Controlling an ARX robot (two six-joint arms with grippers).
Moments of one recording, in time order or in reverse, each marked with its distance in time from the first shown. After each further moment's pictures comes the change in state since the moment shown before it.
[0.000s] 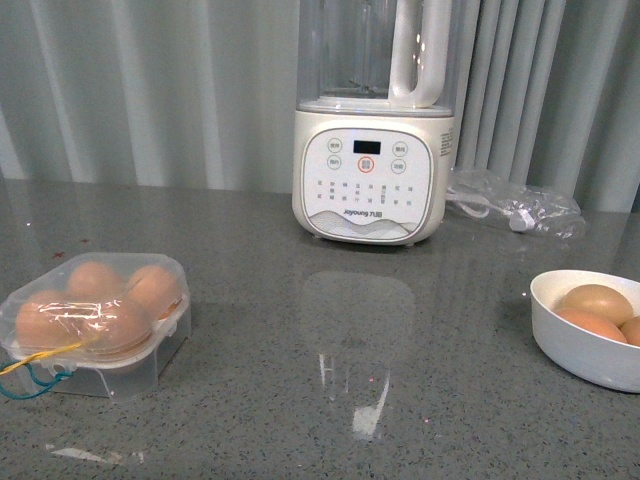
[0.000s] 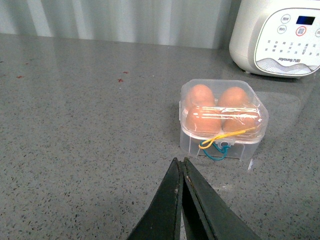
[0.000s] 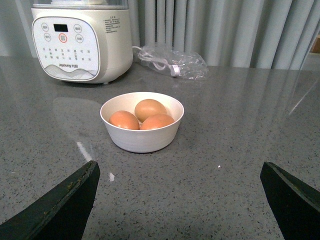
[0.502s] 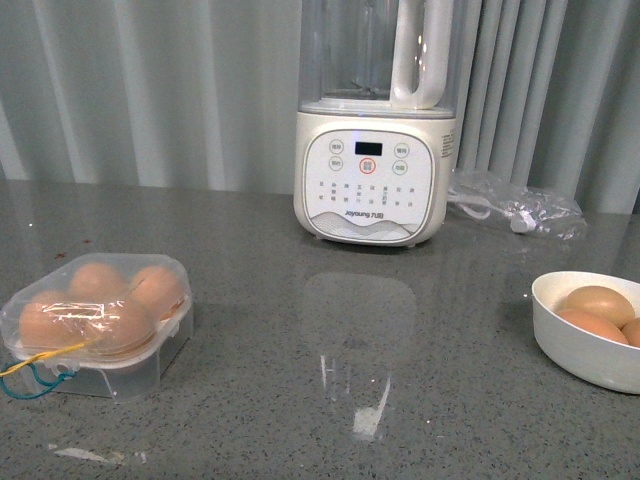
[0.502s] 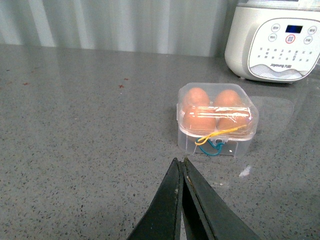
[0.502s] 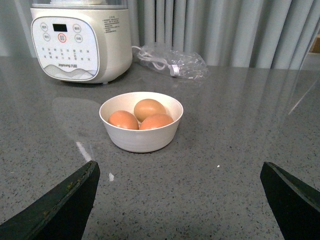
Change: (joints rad) left arm 0.000 -0.259 -0.019 -0.208 0.000 -0.001; right arm 0.000 0.000 0.000 0.000 0.000 0.000
